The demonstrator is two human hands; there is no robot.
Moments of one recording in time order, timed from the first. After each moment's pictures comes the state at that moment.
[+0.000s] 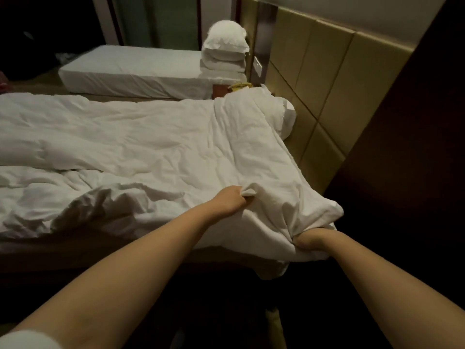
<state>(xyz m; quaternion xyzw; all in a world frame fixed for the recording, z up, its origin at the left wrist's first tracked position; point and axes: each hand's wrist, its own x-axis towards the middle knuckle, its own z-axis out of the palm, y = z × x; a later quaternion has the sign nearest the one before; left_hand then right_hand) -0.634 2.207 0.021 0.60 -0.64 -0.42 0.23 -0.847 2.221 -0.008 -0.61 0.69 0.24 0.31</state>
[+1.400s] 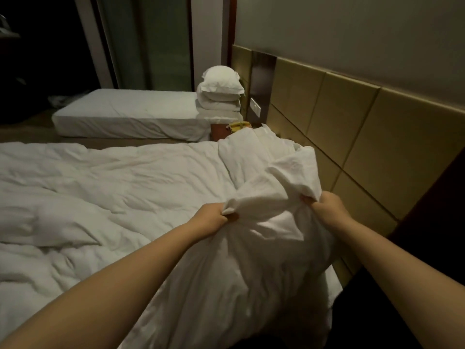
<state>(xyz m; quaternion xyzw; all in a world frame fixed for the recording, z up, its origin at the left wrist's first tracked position) -0.482 2.063 0.037 0.58 -0.71 -0.34 0.22 -0.747 2.074 0.077 -0.58 0.70 -0.31 0.28</state>
